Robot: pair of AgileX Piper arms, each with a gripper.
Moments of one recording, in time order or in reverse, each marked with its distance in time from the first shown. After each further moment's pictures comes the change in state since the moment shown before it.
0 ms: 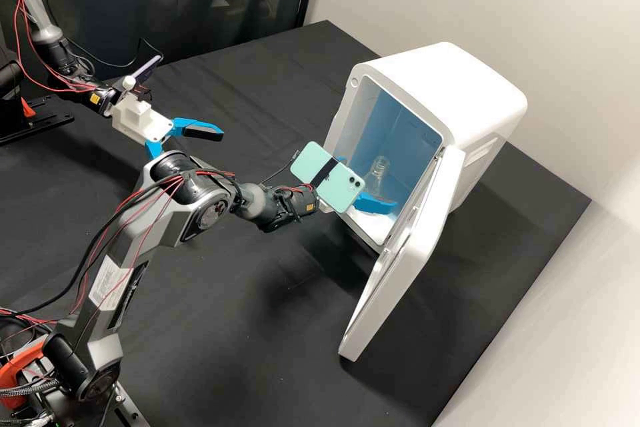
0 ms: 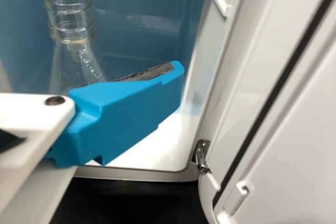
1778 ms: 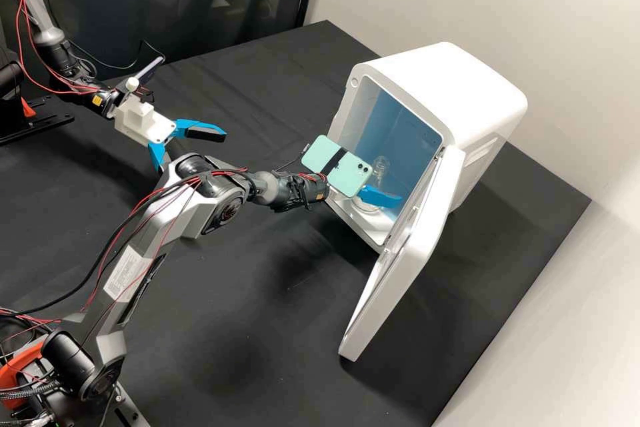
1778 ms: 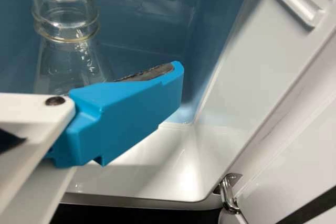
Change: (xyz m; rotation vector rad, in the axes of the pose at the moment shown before) left arm 0.006 0.002 0.002 -0.010 0.011 0.012; right arm 0.049 -0.021 -0.016 -0.056 -0.072 -0.030
